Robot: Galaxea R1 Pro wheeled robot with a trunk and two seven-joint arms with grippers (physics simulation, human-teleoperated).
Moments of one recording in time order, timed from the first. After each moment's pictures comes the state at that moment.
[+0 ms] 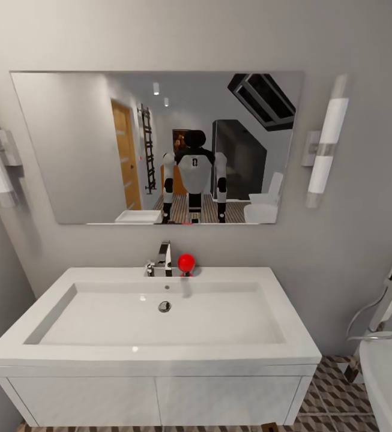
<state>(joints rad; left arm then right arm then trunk) -0.26 0.05 -0.52 0.02 0.92 -0.62 0.03 -0.37 -0.03 -0.16 0.07 0.32 -0.55 -0.07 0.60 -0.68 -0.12</state>
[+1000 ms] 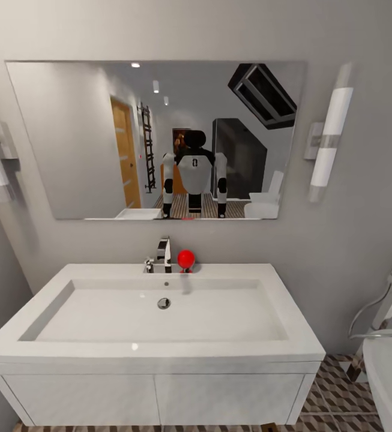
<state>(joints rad) -0.26 0.05 -0.52 0.02 0.92 -0.62 0.03 -0.37 -0.03 -0.16 0.07 0.32 -0.55 -0.07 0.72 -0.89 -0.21</state>
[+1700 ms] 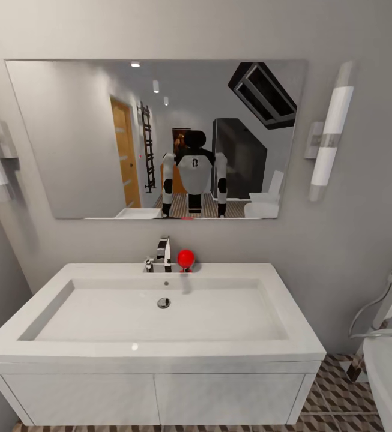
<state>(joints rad) -0.26 0.06 -0.51 0.02 0.92 -0.61 0.03 -0.35 -0.04 -0.16 0.07 0.32 -0.35 -0.07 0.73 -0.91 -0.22</state>
